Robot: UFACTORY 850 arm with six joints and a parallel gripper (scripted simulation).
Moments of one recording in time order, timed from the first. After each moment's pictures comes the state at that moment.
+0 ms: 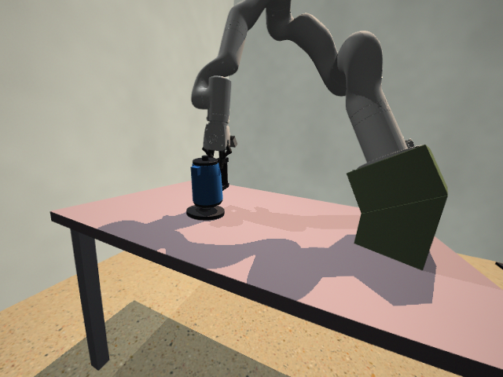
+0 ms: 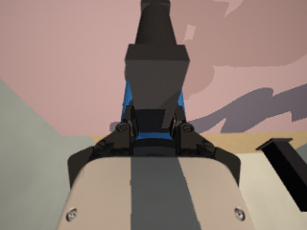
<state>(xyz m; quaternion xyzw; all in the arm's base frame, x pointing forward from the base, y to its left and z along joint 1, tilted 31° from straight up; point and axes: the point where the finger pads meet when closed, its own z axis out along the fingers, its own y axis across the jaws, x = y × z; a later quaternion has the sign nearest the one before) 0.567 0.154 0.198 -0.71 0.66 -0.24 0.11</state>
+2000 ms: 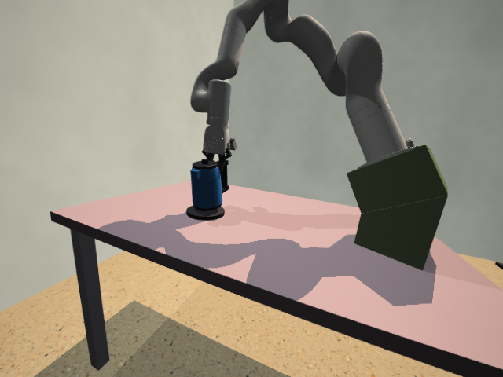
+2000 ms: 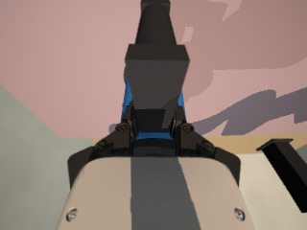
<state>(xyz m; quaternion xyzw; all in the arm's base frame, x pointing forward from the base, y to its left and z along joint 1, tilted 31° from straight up) 0.574 0.152 0.187 -0.71 0.66 -0.24 0.11</state>
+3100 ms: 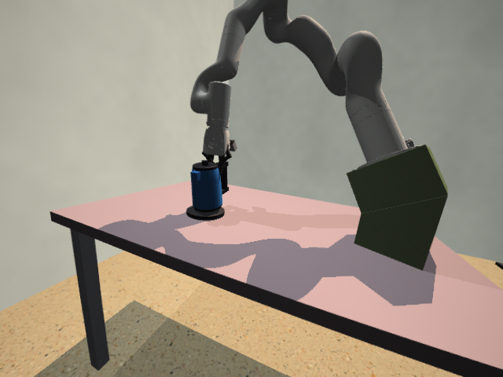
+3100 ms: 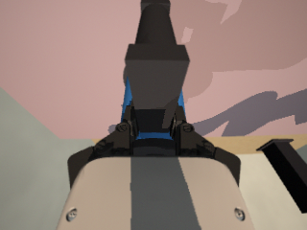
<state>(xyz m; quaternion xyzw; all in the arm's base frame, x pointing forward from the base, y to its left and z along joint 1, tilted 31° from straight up) 0.576 0.151 0.183 -0.71 0.66 -0.24 0.11</state>
